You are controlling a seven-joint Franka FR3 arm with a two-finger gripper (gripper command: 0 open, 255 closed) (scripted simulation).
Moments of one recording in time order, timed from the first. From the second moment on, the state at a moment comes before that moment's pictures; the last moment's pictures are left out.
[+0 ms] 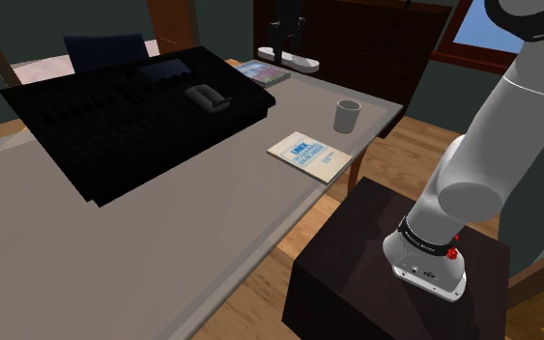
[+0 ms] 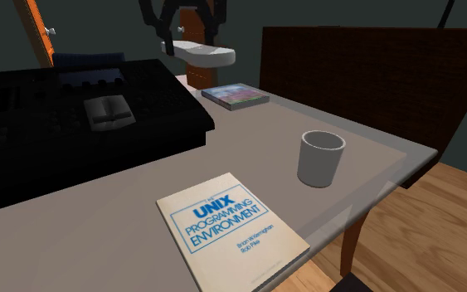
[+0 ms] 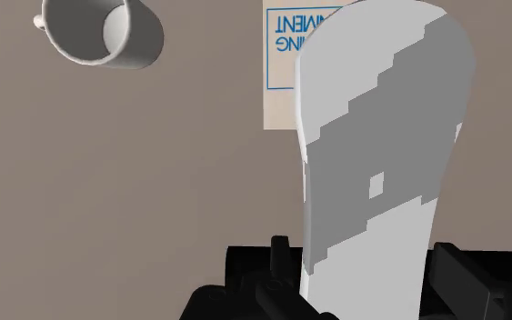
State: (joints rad) arm 0.08 -0.02 -0.15 -1.65 -0.02 1.62 -0.04
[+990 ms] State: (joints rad) arm 0.22 -0.24 0.05 -1.90 0.00 1.64 0.31
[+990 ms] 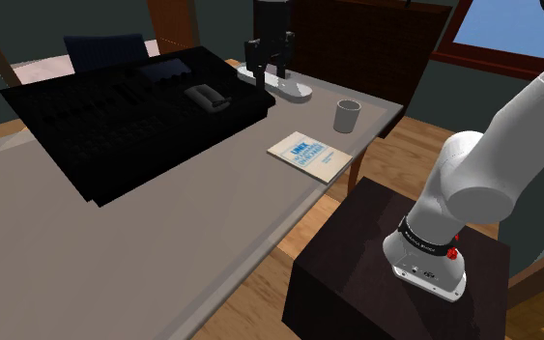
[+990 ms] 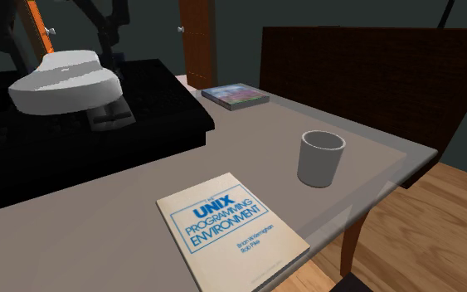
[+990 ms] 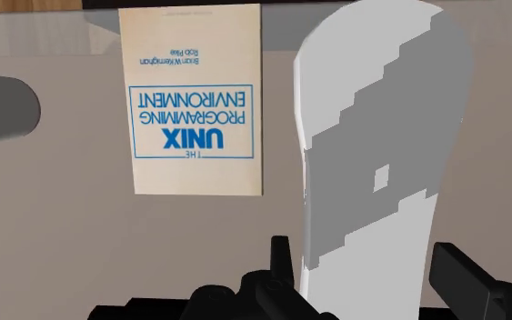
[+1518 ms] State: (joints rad) arm 0.29 -0.27 0.17 -1.93 0.03 1.64 0.48
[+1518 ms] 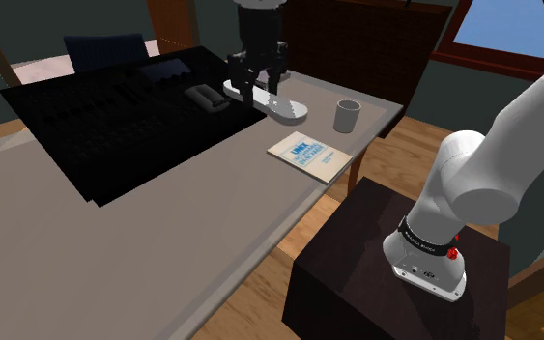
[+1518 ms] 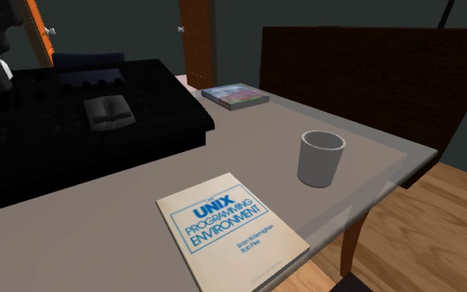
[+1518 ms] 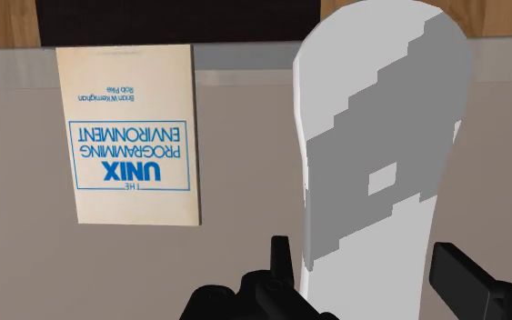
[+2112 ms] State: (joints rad) arm 0.30 -0.28 0.17 -2.06 0.04 1.76 0.49
